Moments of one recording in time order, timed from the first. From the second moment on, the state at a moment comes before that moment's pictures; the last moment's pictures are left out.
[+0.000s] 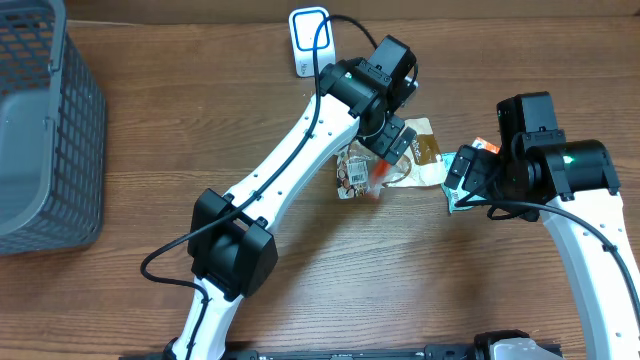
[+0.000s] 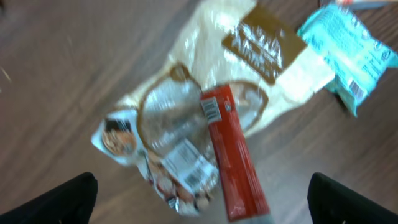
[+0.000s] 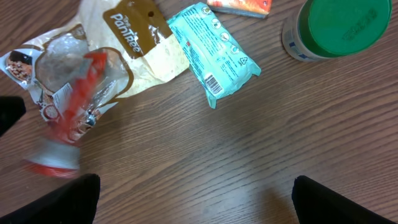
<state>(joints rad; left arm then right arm) -0.67 2.20 2.17 -1.19 0.06 -0.05 0.11 1.34 1.32 -1.28 0.03 0.51</state>
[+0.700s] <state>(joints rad) -0.43 1.87 2.17 -1.43 -0.02 -0.27 0.11 1.34 1.32 -1.28 0.03 0.51</state>
